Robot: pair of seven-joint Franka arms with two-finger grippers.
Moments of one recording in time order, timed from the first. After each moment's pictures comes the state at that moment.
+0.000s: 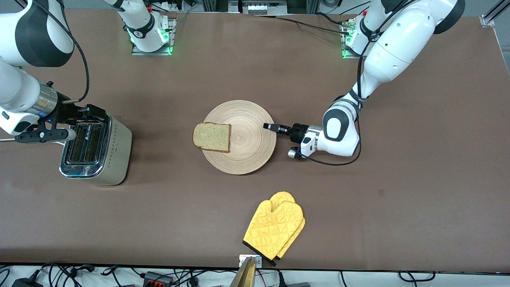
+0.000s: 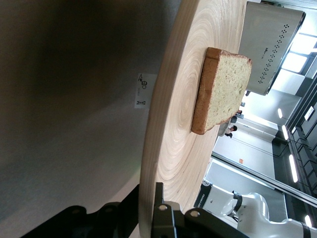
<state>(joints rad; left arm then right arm) -0.14 0.81 -0.36 -1.77 -1.22 2.08 0.50 0.03 0.15 0.03 -1.68 0.01 1.71 -0.04</state>
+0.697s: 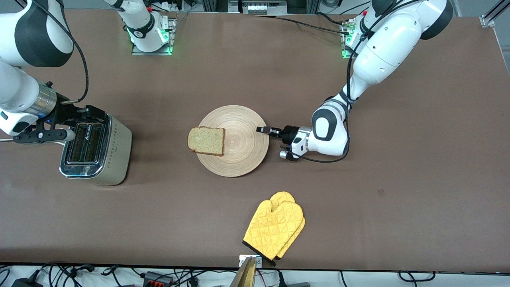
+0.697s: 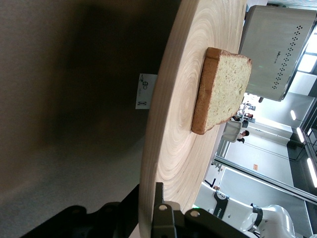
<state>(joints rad) -0.19 0.86 -0.36 -1.71 -1.23 2.17 0.55 0.03 0.15 0.03 -1.68 0.01 1.73 -0.04</state>
